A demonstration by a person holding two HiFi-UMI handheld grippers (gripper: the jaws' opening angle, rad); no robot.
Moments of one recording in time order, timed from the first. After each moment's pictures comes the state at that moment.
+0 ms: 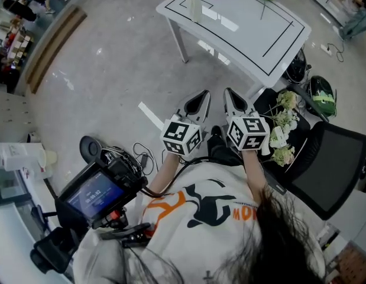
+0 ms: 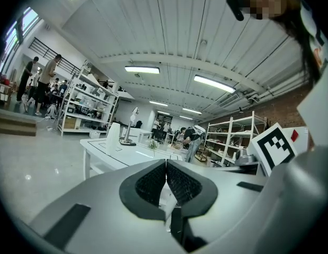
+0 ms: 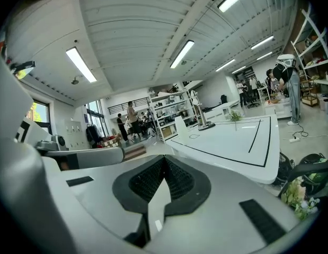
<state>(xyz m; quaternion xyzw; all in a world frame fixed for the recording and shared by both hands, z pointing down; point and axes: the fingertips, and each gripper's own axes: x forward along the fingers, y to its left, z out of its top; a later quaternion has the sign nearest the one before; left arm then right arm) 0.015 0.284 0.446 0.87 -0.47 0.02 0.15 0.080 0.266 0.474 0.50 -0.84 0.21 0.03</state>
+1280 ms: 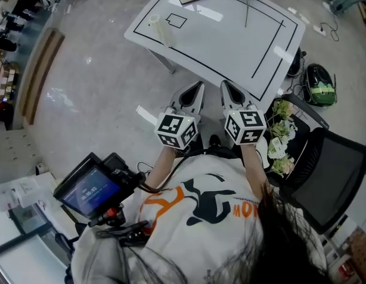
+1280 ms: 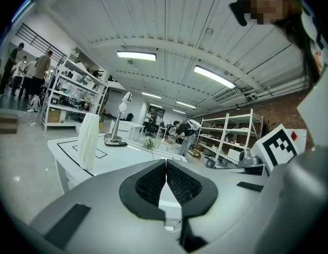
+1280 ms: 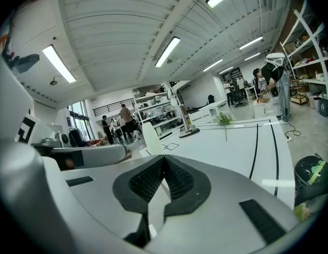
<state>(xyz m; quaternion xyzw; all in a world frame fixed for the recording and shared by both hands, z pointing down) 0.071 0.066 0.472 0.89 -0.41 0.05 0.17 0.140 0.065 0.501 0.55 -0.80 0.24 0.03</state>
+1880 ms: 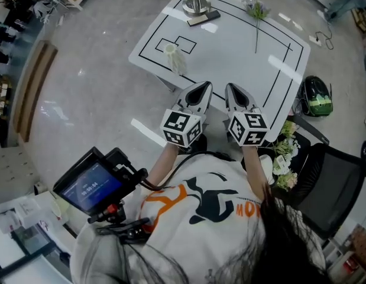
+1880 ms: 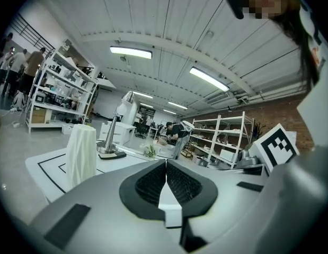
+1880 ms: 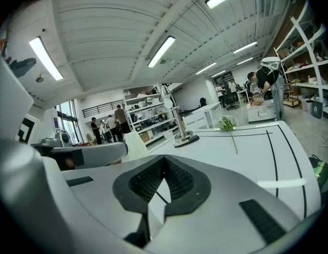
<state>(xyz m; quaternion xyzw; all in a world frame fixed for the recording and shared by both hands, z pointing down) 0.053 -0.049 0.462 0.92 -0.35 0.04 0.16 0.118 -0.042 0.494 0.59 -0.77 0.23 0.02</state>
